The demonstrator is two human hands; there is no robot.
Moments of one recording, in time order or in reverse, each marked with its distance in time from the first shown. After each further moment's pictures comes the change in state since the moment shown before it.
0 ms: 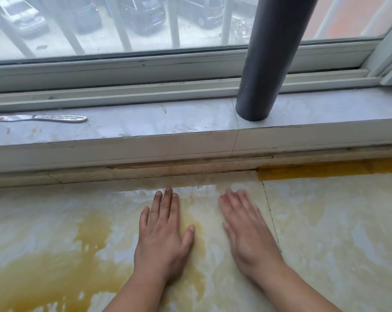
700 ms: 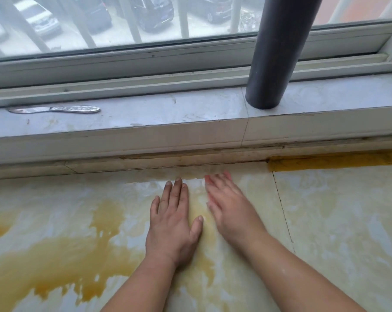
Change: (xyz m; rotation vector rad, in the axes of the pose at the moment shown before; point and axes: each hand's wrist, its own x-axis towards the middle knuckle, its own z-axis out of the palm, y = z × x) left_hand 0.002 -0.001 -0.004 -0.019 -0.028 -0.006; right_hand 0.042 -0.039 0.008 0.060 0.037 -0.157
